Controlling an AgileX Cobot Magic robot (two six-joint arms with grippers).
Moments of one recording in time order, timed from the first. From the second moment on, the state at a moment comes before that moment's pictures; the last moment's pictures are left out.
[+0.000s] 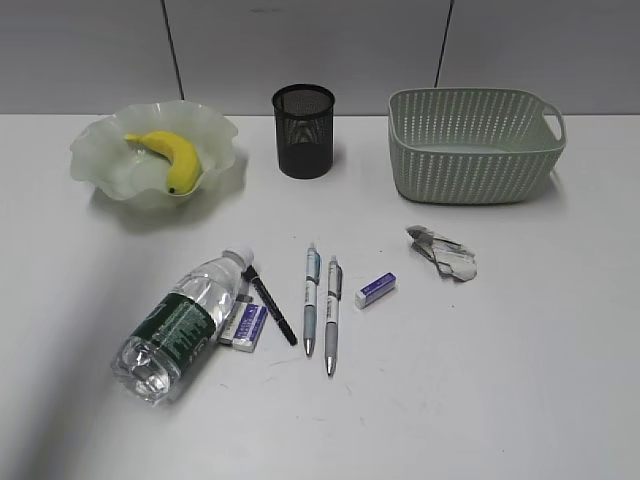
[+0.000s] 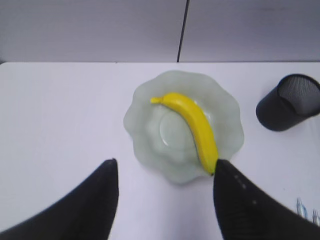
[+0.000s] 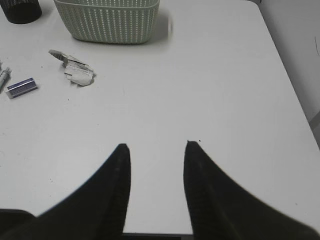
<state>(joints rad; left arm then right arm) -0.19 1.62 -1.91 0.09 1.22 -0.19 0.05 -0.01 -0.51 0.00 1.04 -0.04</state>
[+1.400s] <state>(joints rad) -0.19 -0.01 -0.54 0.02 1.07 -0.07 0.09 0.55 -0.61 0.20 0.67 -0.36</state>
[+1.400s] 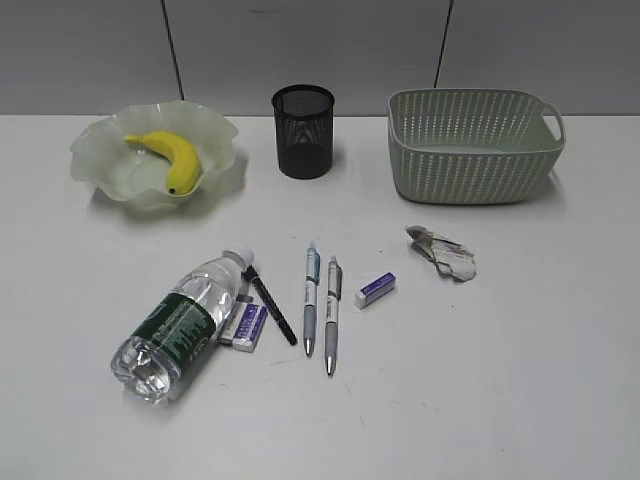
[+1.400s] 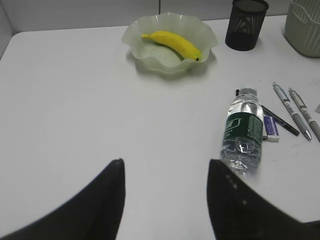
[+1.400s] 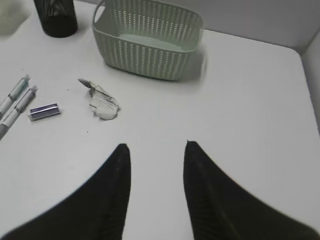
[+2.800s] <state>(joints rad) -0.19 -0.01 -0.54 0.00 1.06 -0.06 0.40 2.15 -1.36 0.10 0.61 -0.38</state>
